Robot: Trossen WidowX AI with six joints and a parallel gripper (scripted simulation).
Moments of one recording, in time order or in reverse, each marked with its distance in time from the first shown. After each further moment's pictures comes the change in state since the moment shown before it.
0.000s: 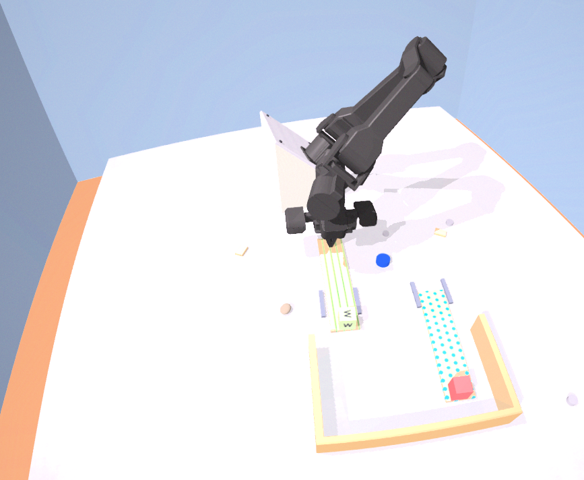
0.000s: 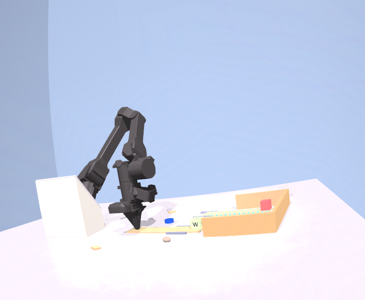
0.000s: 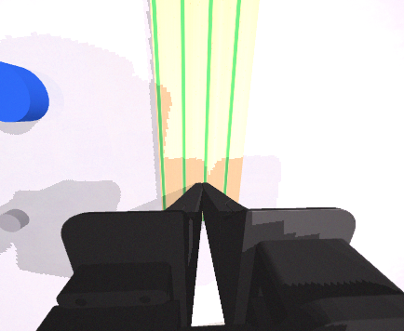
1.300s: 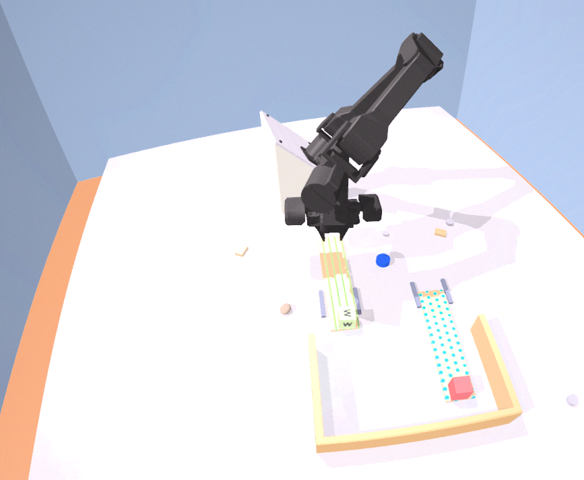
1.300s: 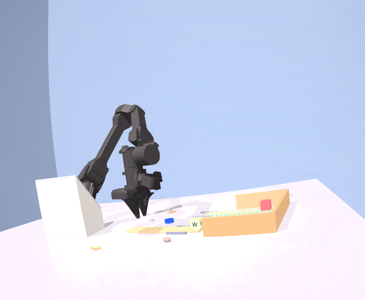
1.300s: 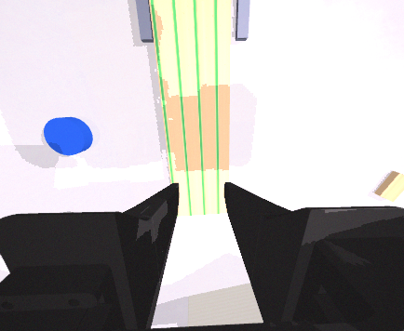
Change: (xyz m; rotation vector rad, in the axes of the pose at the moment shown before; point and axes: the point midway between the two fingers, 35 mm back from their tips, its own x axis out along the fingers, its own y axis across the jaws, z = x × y) arm -0.042 0.001 0.027 0.065 0.024 -0.009
